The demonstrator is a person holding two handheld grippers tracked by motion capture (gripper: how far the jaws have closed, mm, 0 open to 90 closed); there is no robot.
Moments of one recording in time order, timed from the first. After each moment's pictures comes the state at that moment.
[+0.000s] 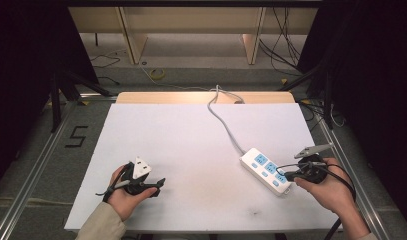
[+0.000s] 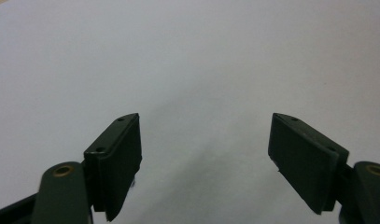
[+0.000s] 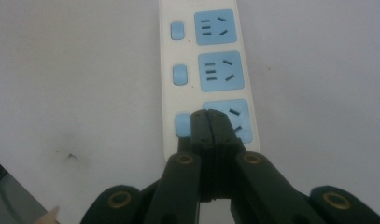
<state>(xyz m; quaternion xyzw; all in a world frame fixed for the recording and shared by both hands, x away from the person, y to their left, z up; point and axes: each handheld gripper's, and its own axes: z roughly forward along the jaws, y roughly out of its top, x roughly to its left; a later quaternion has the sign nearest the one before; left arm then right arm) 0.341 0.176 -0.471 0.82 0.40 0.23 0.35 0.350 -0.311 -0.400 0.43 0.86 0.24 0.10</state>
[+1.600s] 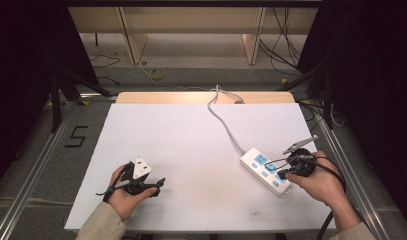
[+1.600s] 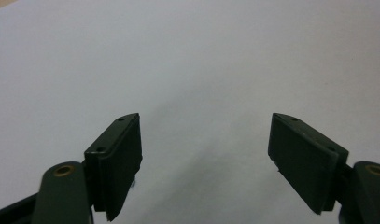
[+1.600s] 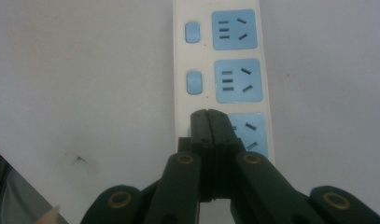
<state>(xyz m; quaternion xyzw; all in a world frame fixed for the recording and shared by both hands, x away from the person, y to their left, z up) 0.341 0.175 -0.471 0.82 0.40 0.24 0.35 0.368 -0.289 -0.397 0.42 0.88 0.20 0.08</state>
